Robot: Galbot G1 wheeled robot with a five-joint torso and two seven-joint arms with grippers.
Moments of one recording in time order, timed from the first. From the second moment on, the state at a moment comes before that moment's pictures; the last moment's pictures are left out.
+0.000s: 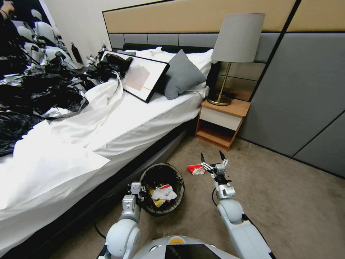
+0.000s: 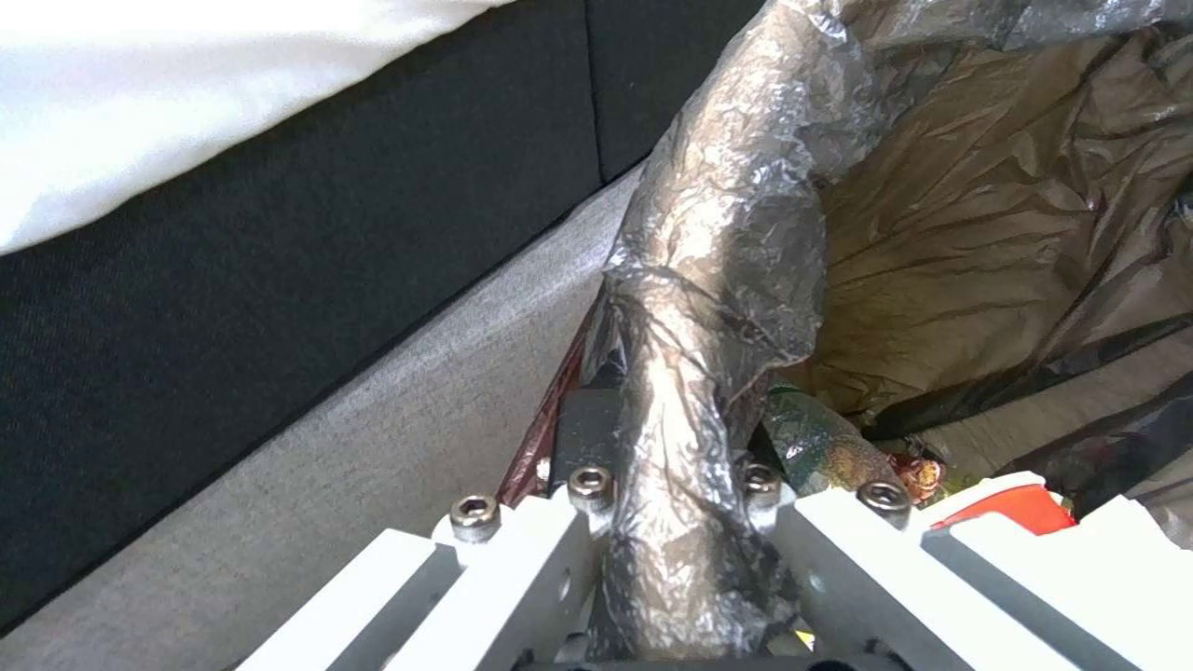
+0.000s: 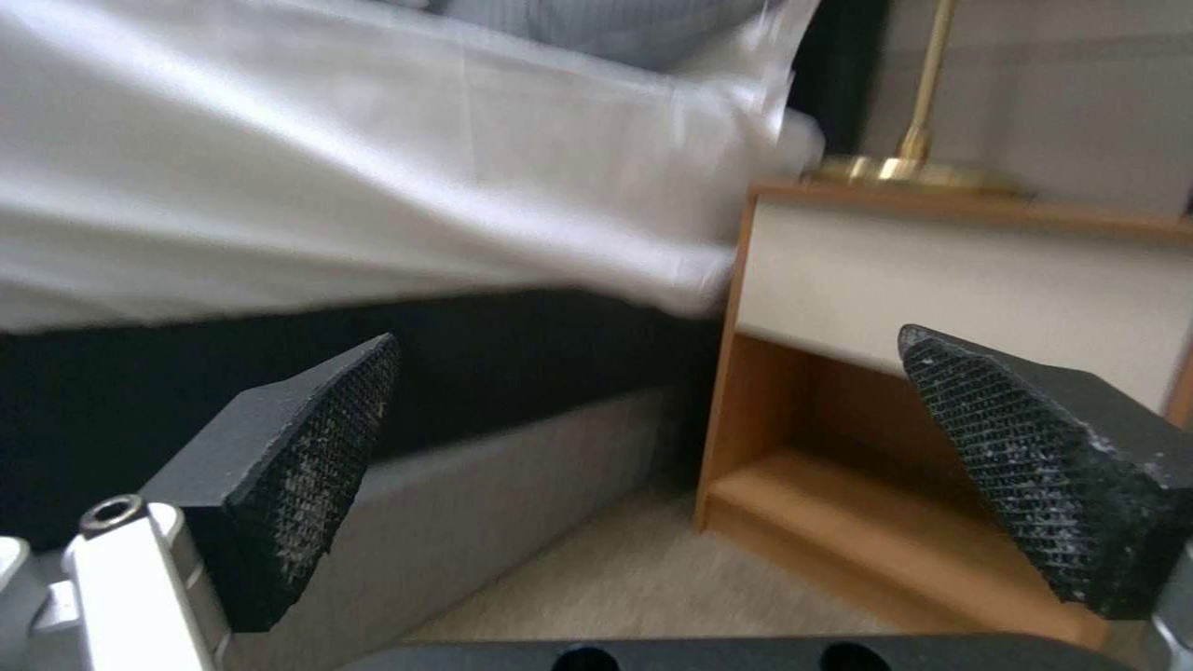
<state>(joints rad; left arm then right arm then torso) 1.66 -1.41 -0.34 -2.22 -0.10 0.47 -0.27 -1.22 1.25 0.30 1.71 0.14 0.23 0.16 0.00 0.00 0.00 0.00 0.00</state>
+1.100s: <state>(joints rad) 1.67 -1.42 -0.34 -2.20 -0.08 0.47 -0.28 -0.79 1.35 0.14 1.05 0.45 -0.17 0.19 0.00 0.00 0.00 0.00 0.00</state>
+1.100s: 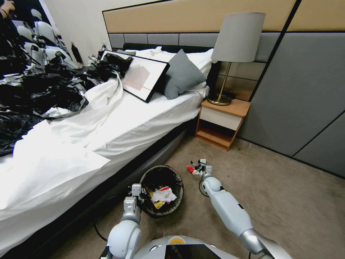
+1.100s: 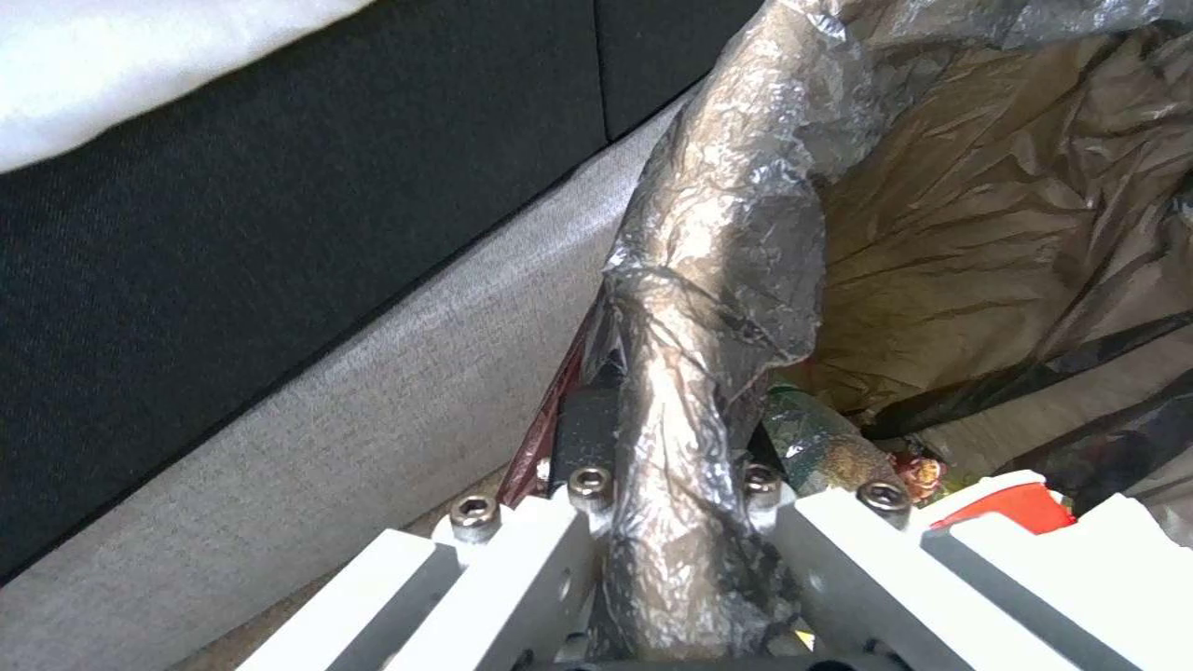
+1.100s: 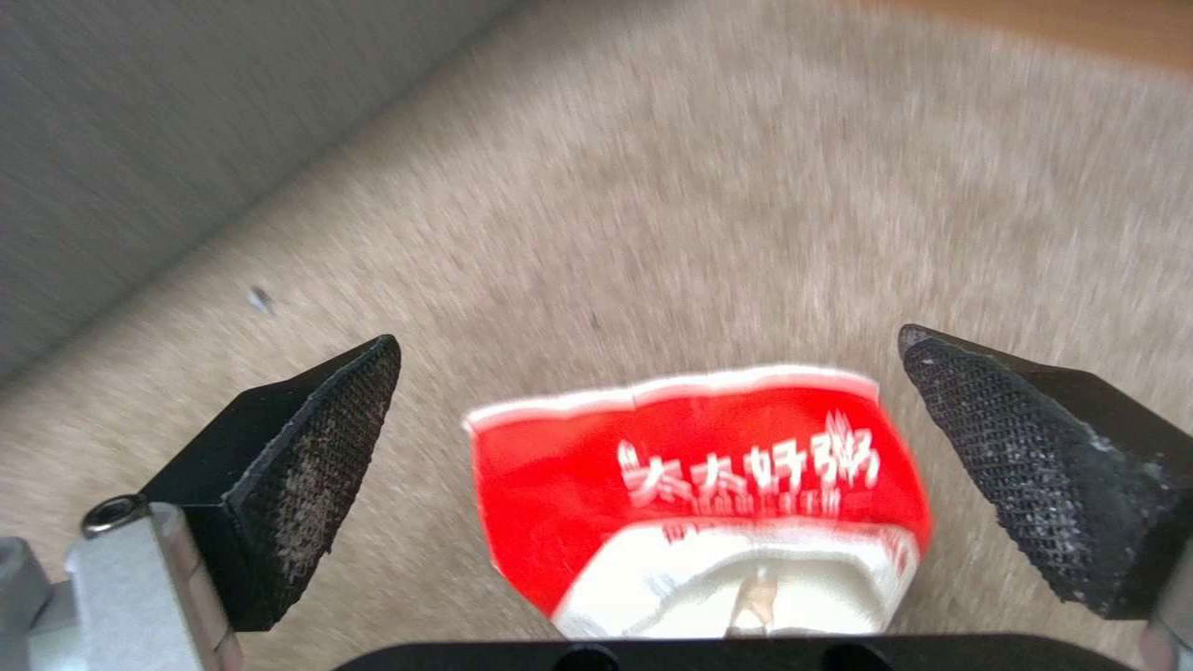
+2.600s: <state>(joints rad) 1.68 -1.42 -0.34 -2.20 -0.07 0.47 -0.28 -0.80 1.46 0.22 0.88 0.43 -0.11 0.18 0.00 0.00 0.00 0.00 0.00</state>
